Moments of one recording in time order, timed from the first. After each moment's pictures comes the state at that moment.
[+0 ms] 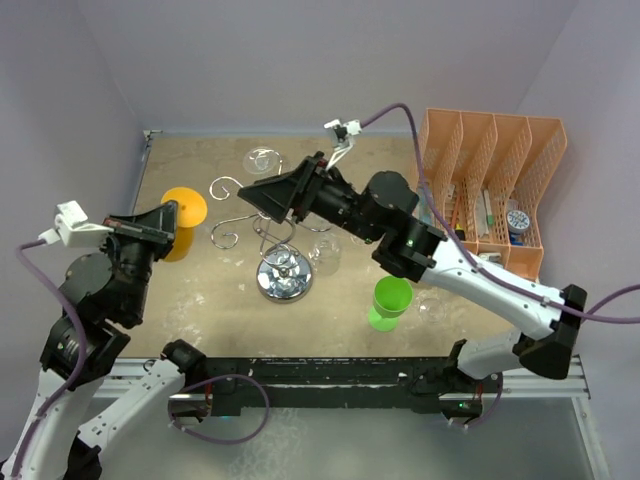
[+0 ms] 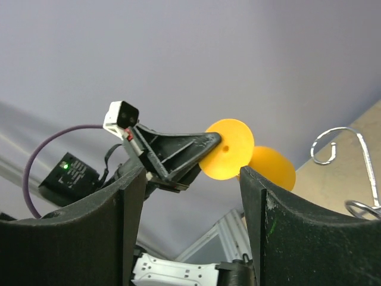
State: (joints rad) left arm -0.53 0.51 1.13 -0.58 -0.60 -0.95; right arm 1.04 1.41 1.44 0.22 -0.08 0.81
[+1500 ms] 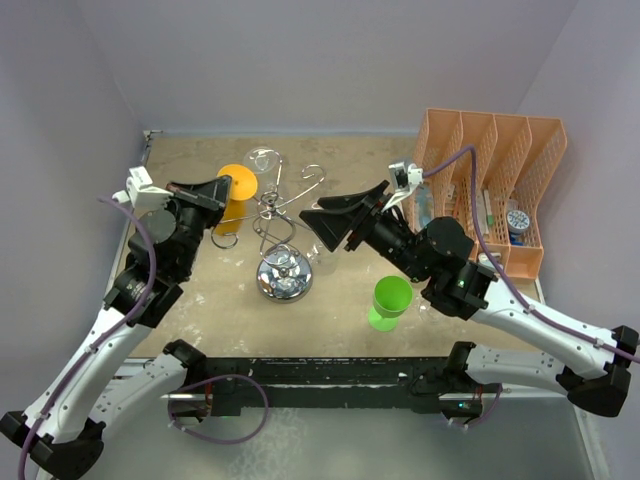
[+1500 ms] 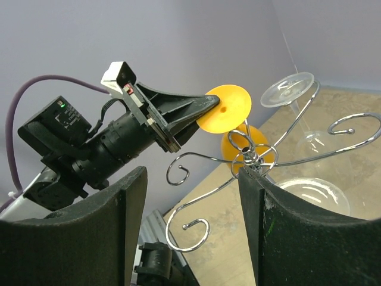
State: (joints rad) left arm -0.53 0.75 0.95 -0.18 -0.45 -1.05; right arm 1.04 1.01 1.04 0.22 0.14 0.52
